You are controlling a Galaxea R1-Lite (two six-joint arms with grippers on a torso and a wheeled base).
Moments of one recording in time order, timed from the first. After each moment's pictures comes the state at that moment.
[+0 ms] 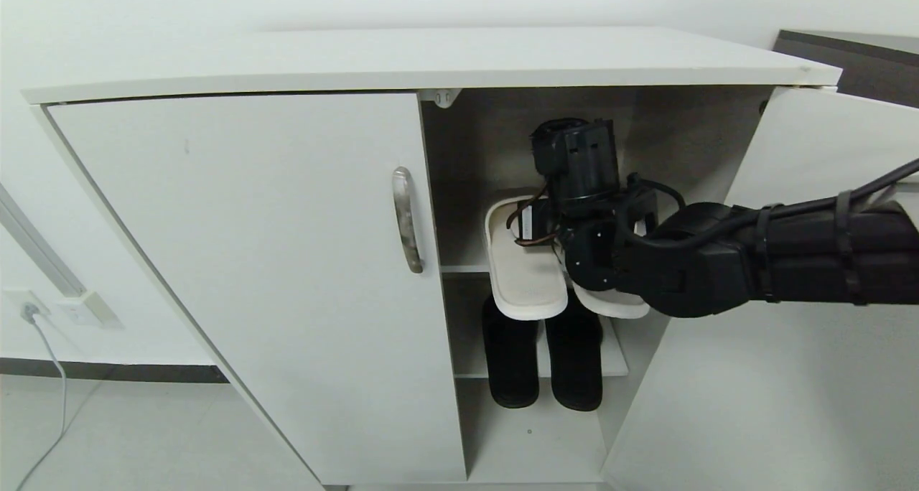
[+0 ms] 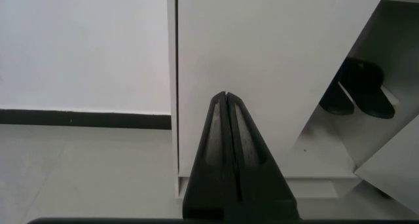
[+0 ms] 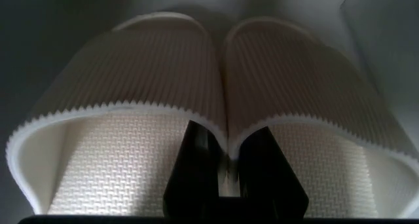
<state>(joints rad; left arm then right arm) 0.00 0.00 0.00 0.00 0.01 -0.08 0.78 2.04 -1.63 -0.18 -0.75 0.16</state>
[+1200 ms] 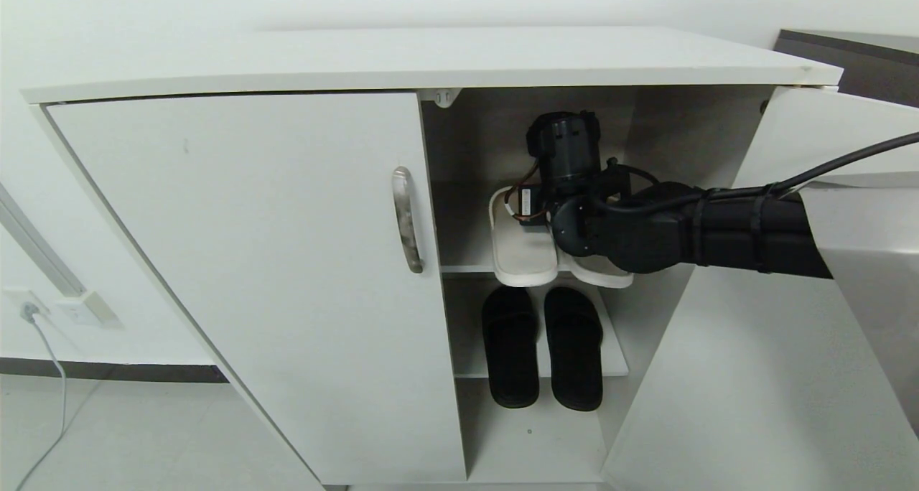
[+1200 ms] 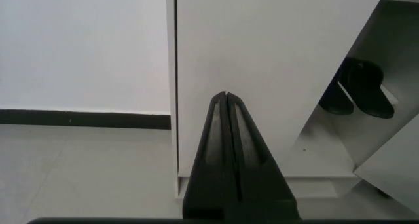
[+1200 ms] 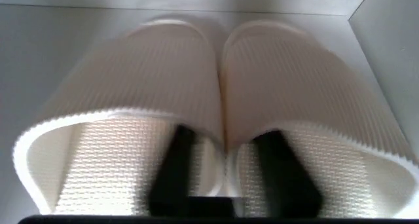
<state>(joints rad) 0.00 0.00 0.00 0.00 0.01 -0.08 0.70 2.20 -1.92 -0.05 -0.71 0.16</state>
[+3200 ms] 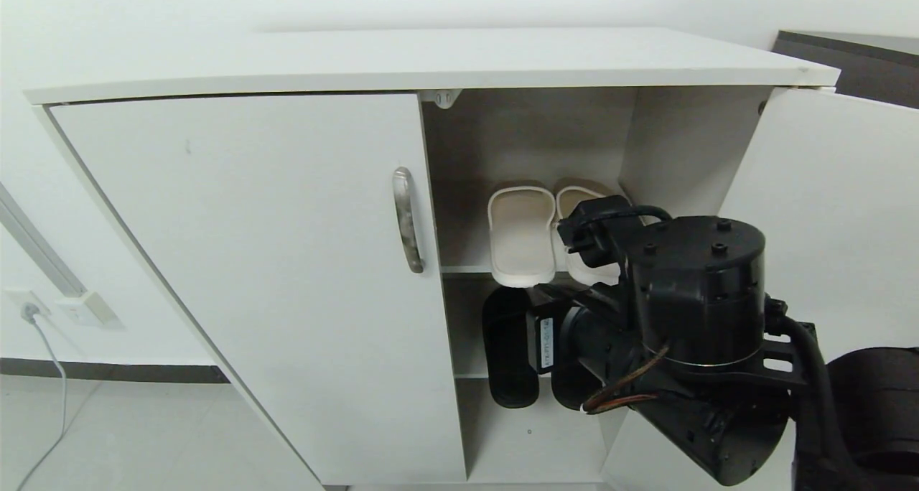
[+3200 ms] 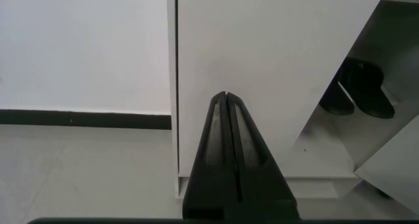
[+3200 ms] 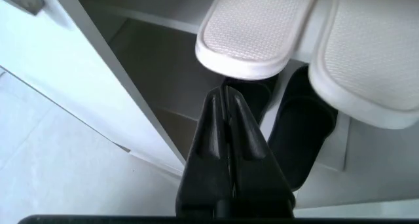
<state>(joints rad) 0.00 0.00 0.00 0.00 0.01 -0.08 1.00 1.71 -0.96 -0.51 -0.57 0.20</state>
